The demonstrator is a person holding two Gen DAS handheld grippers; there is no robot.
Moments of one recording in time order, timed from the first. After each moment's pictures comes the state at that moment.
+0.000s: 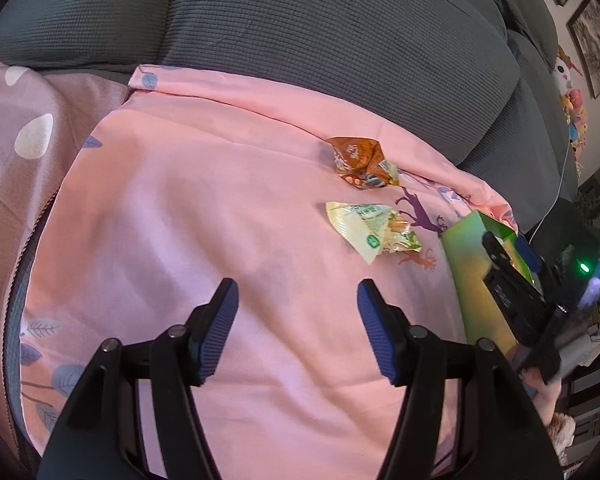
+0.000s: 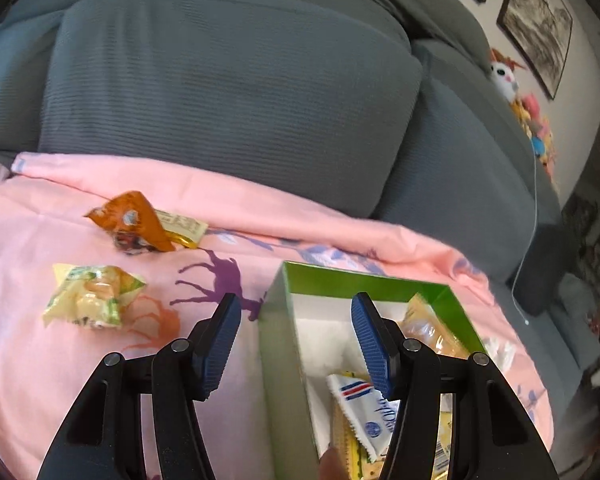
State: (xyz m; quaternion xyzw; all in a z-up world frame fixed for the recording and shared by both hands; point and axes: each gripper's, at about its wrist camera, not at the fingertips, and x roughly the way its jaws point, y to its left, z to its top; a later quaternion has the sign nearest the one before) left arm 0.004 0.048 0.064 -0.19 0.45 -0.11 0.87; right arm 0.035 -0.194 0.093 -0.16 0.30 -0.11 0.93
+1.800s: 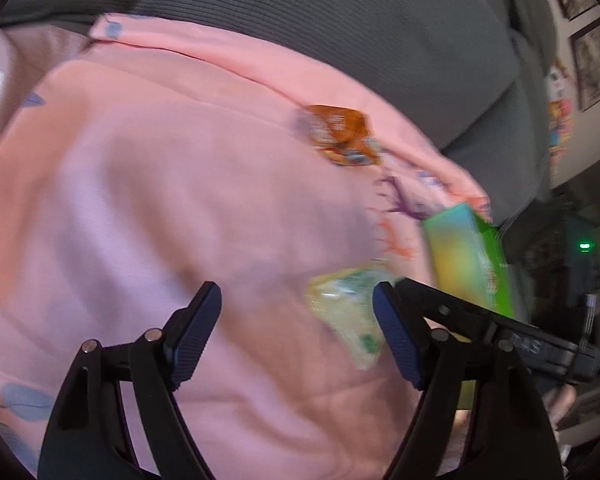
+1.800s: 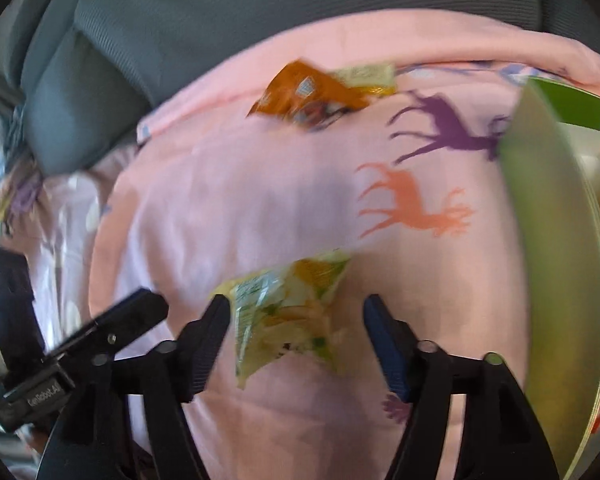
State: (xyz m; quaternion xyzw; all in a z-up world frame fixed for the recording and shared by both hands) left arm 0.025 0.038 0.039 -0.26 0.48 -0.19 0.81; right arm 0.067 -0.182 0.059 0.13 0.56 0.13 0.81
